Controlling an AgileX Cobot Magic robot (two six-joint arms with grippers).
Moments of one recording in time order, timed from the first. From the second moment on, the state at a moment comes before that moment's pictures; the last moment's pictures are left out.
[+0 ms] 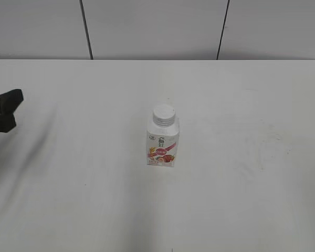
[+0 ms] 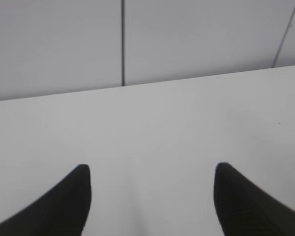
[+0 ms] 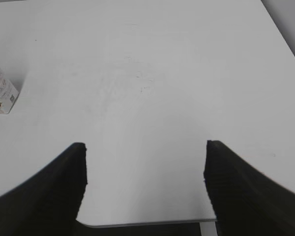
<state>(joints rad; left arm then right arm) 0.02 1.47 -0.27 0.40 -0.91 -0.18 -0.01 -0.01 -0.51 0.08 1.09 -0.06</state>
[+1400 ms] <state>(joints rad) -0.23 2.12 -0.85 1.24 -1.12 -0.49 -0.01 -0.01 -0.51 0.08 1.09 -0.06</state>
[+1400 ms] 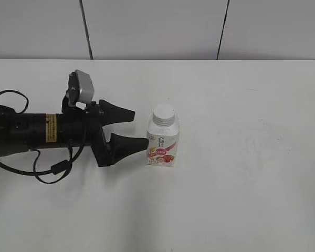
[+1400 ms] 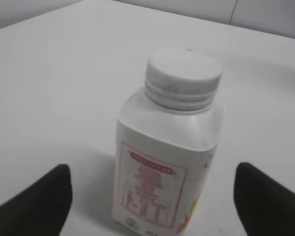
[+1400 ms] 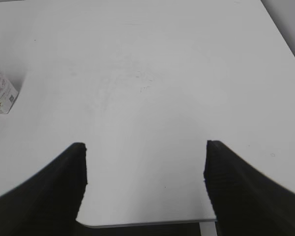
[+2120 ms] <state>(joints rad) -0.34 2.15 -0.94 1.25 -1.02 -0.49 -0.01 -0.01 -0.51 0.08 1.09 -0.06</state>
